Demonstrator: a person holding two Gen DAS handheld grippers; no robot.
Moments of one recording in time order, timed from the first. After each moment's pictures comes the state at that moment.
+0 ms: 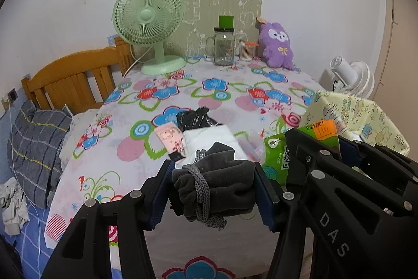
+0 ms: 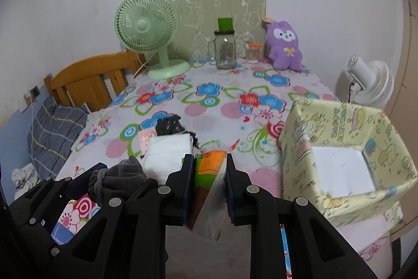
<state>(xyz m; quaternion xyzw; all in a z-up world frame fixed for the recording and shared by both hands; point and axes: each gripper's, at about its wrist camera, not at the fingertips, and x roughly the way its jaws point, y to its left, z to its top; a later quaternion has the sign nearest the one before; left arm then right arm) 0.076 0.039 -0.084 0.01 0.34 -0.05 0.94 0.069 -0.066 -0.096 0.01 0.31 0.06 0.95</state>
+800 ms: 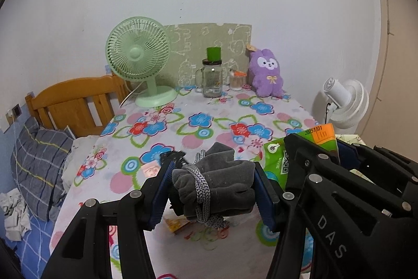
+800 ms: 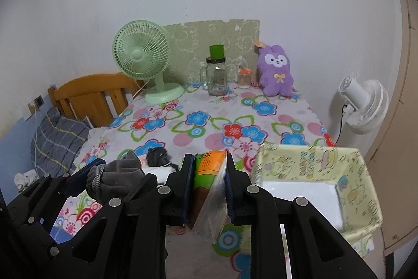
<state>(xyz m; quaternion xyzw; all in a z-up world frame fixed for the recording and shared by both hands) 0.077 -0.013 -0.031 0.02 0.29 -0.04 0.96 0.071 -0.117 -0.036 0.00 0.28 0.06 0.96</state>
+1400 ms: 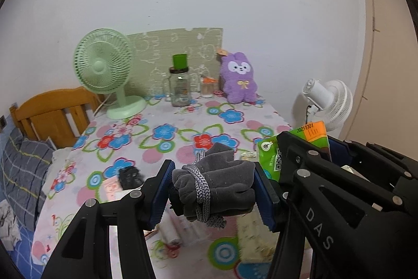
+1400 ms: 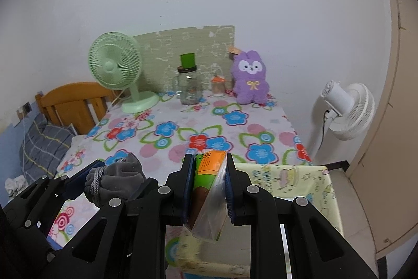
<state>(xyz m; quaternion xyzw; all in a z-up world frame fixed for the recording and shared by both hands) 0.098 -0.083 -0.026 0.02 0.28 -0.09 0.95 0.091 -0.186 -0.029 0.00 0.27 0.03 0.96</state>
